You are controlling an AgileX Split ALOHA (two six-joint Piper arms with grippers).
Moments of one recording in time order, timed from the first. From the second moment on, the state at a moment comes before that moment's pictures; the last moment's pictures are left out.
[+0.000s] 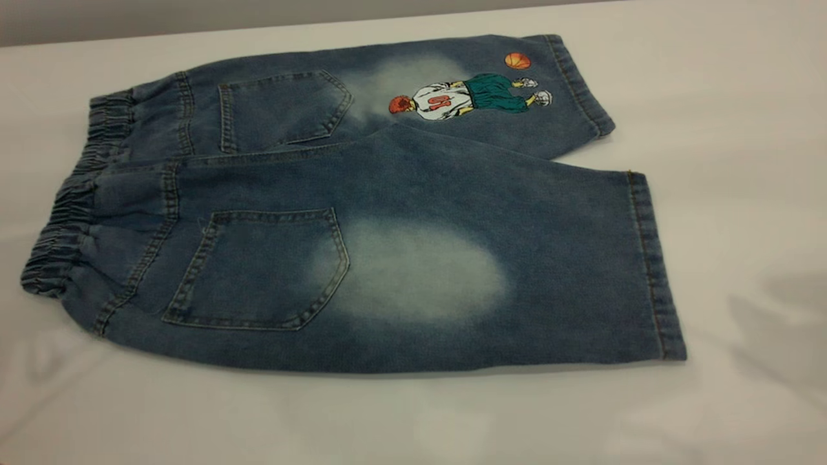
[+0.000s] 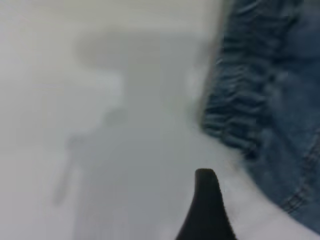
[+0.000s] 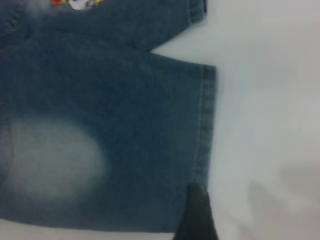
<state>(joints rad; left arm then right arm) 0.15 1.56 -0.71 -0.12 0.53 -0.05 0.13 1.12 -0.53 0.42 0.47 -0.14</state>
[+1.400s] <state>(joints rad) 0.13 2.02 -0.87 -0.46 0.42 0.28 0.13 1.20 -0.53 0.56 0.40 -0.27</state>
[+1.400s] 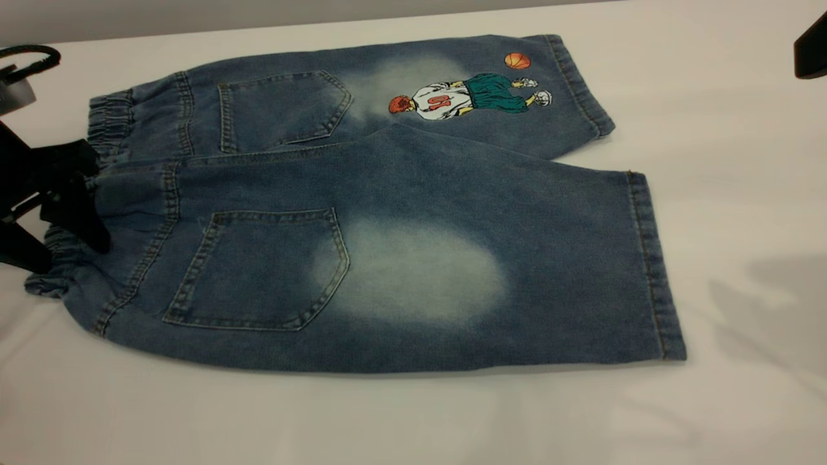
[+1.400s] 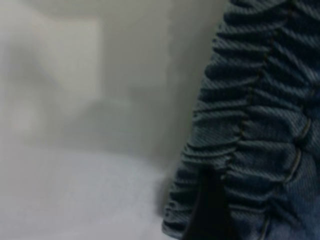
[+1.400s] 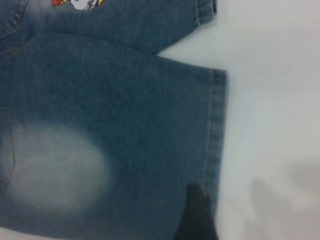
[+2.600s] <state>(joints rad) 0.11 2.06 -0.87 -0.24 0.43 0.14 0.13 1.20 -0.53 0.57 0.42 -0.27</state>
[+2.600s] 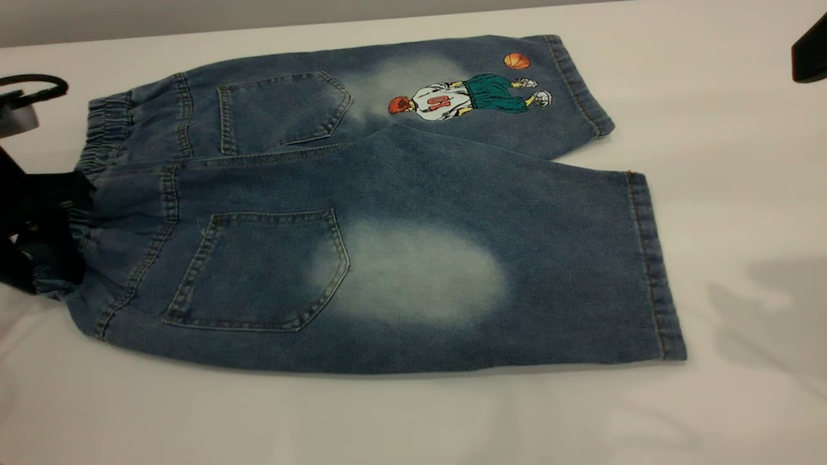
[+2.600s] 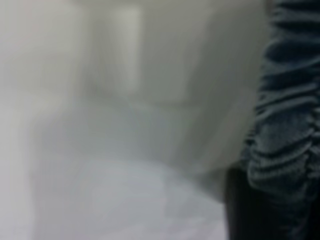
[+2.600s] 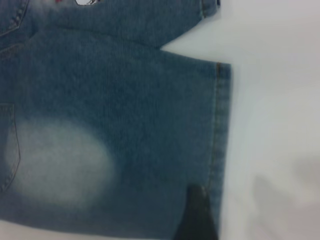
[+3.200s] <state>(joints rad) 0.03 1.77 -0.87 -0.31 0.44 0.23 0.13 1.49 -0.52 0.78 0.47 -0.42</state>
